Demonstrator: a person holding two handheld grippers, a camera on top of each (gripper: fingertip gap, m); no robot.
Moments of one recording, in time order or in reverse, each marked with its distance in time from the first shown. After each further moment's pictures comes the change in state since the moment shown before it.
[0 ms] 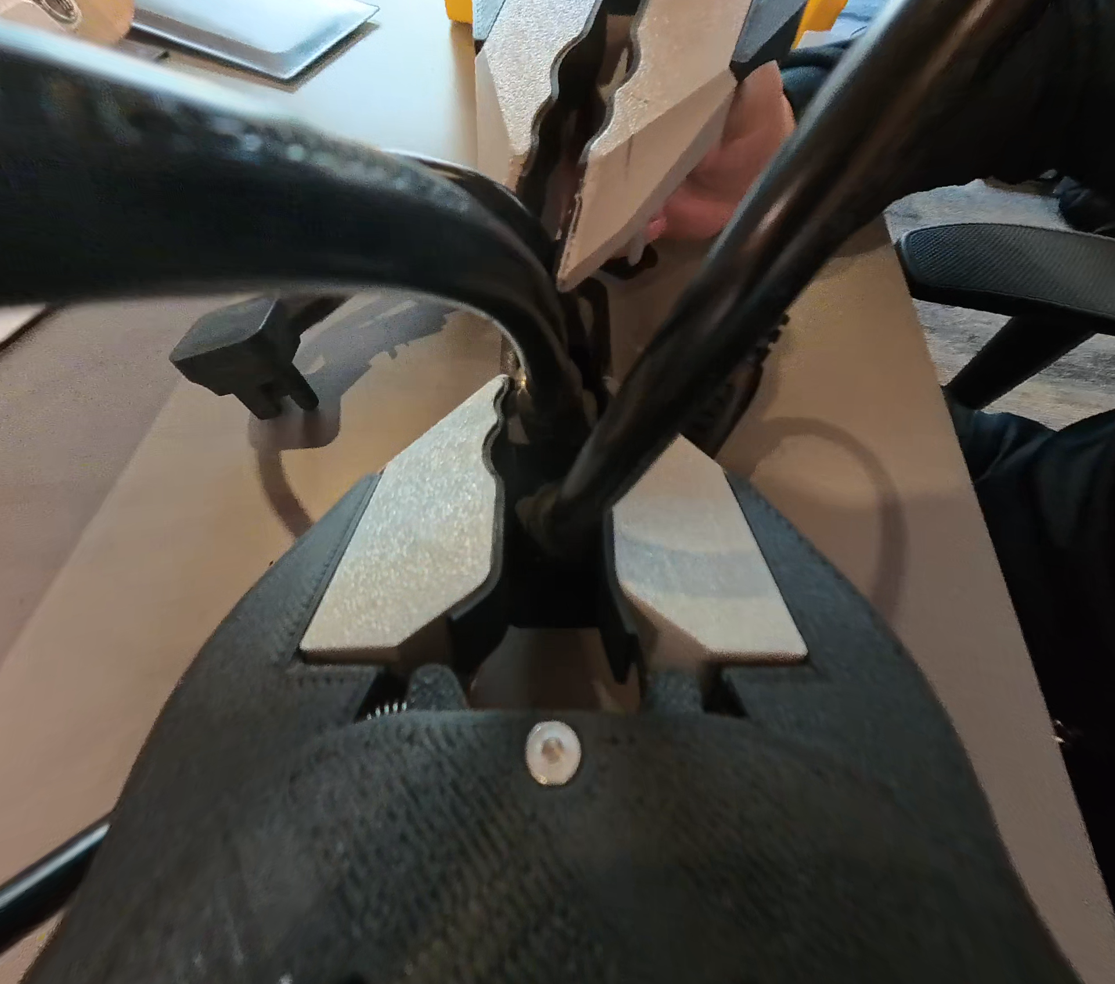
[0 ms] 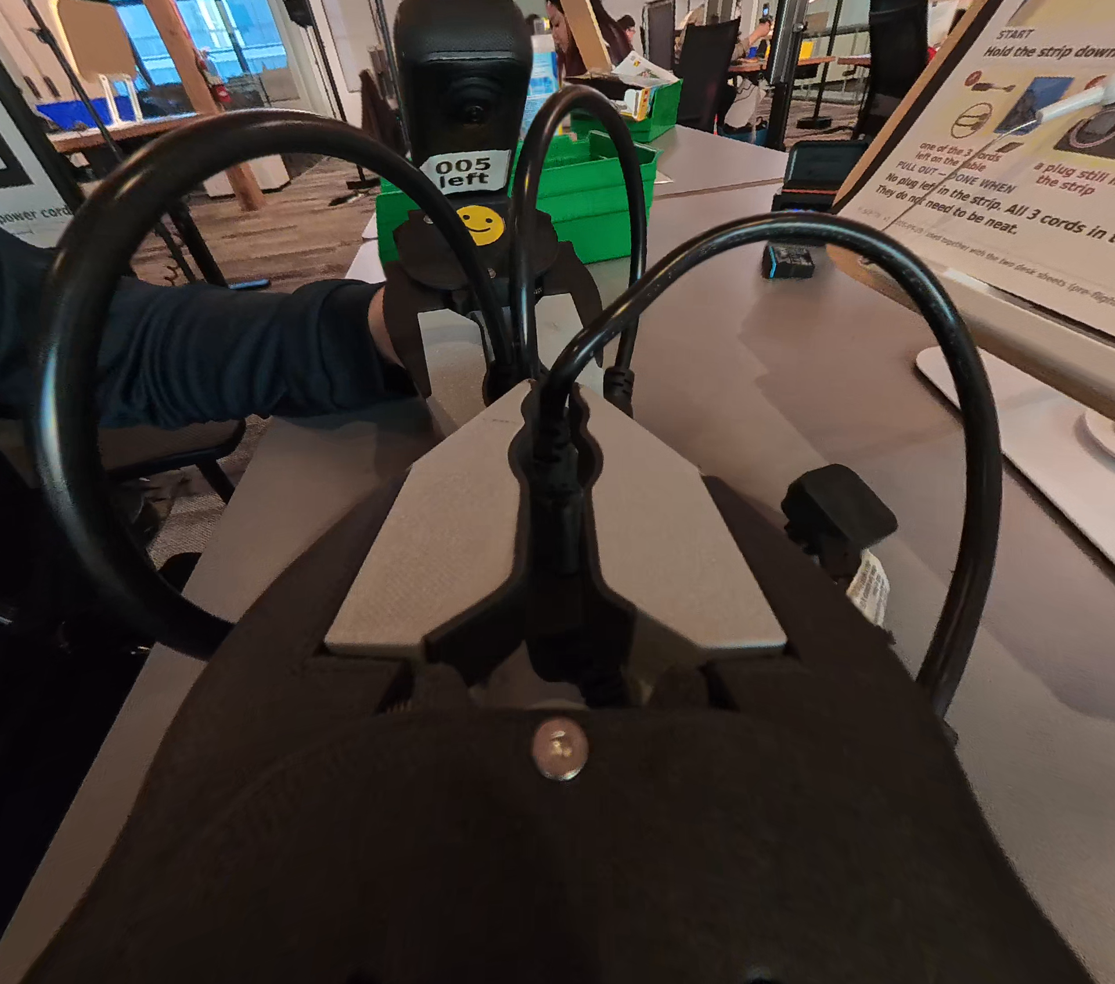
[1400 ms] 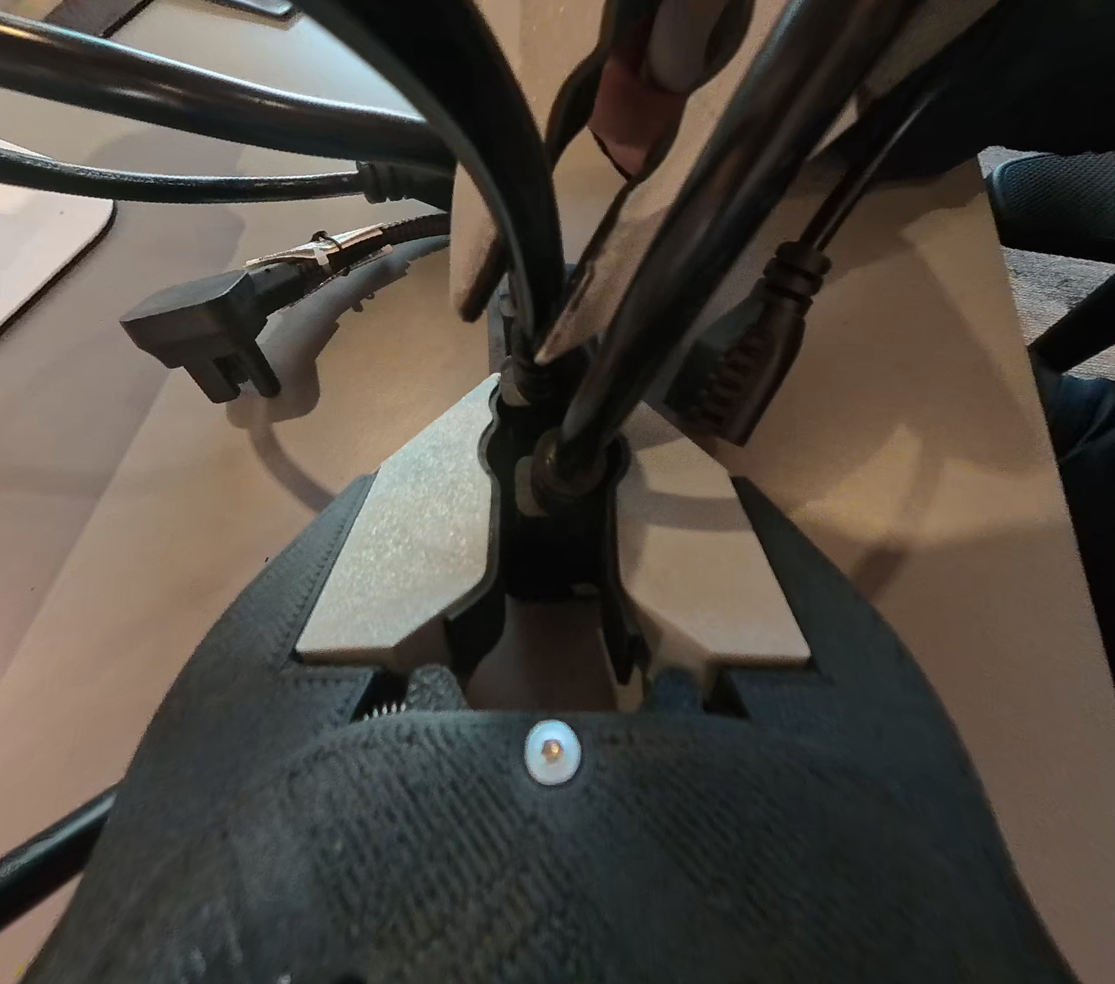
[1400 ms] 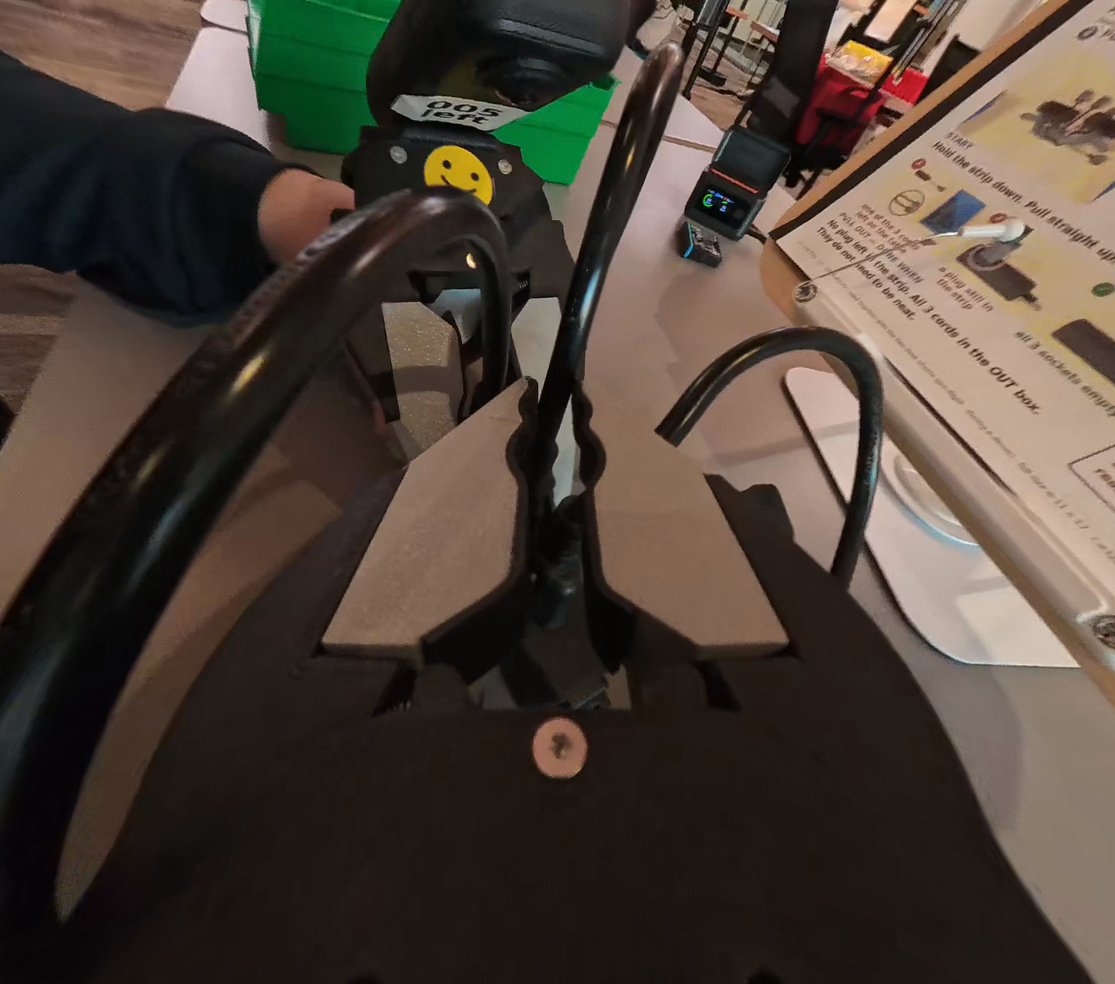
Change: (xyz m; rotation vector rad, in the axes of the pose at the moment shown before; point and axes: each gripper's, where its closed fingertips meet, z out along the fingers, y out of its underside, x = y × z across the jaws) left arm -0.003 0.014 0.016 -0.103 -0.071 0.042; right arm -0.003 0.006 0.010 -0.196 0.186 -0.342
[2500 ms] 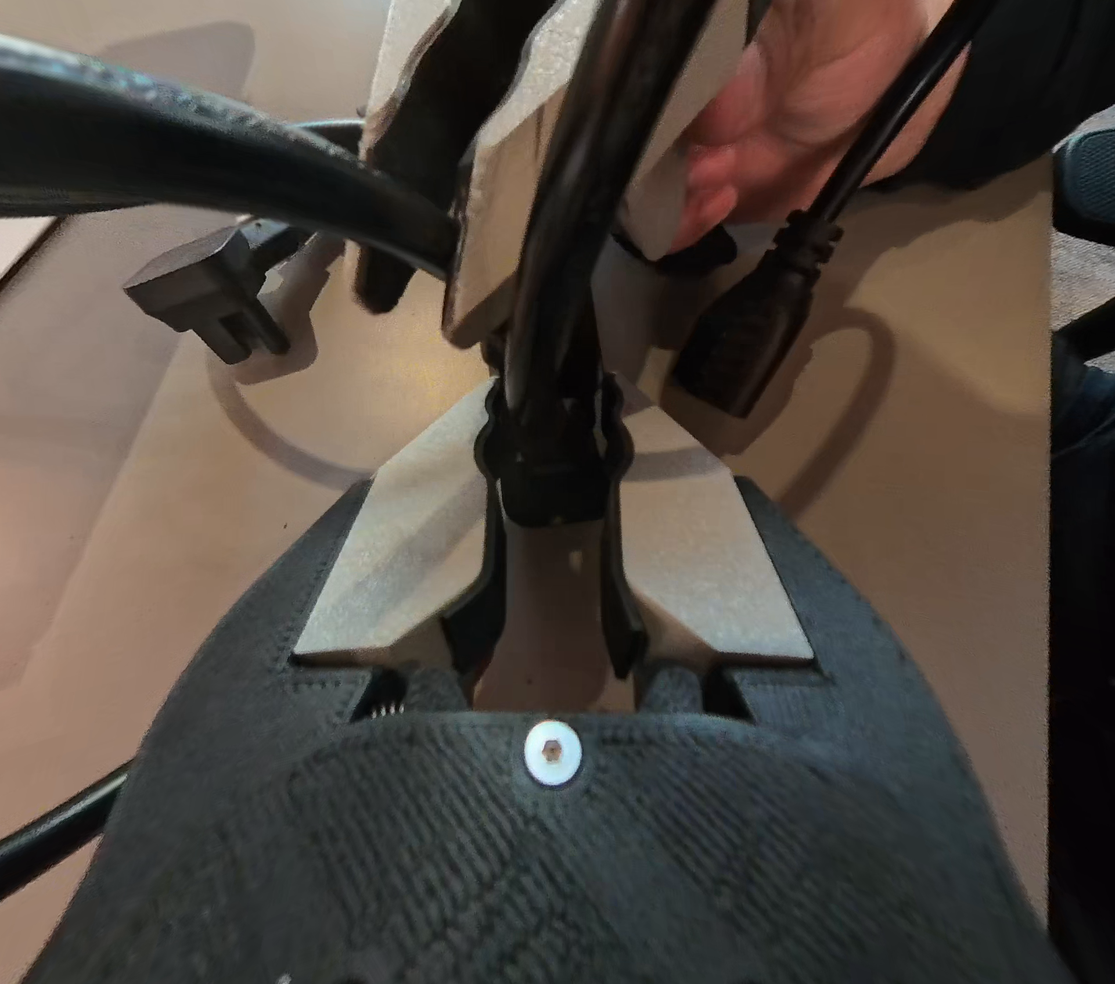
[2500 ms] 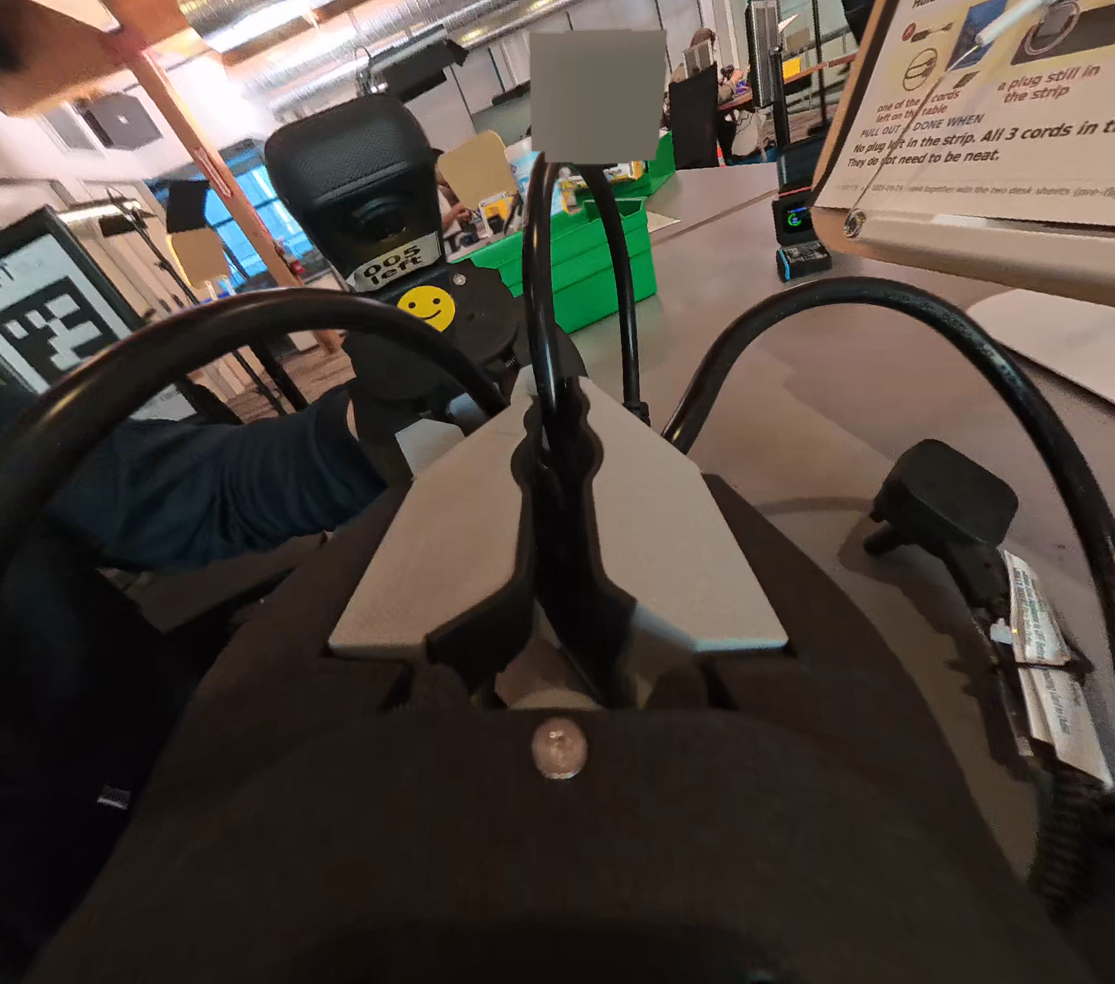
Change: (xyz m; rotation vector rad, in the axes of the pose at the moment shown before) left arm -0.004 0.000 -0.001 -0.168 -0.054 -0.057; right arm 0.024 -0.010 -0.005 0.315 -0.209 0.640
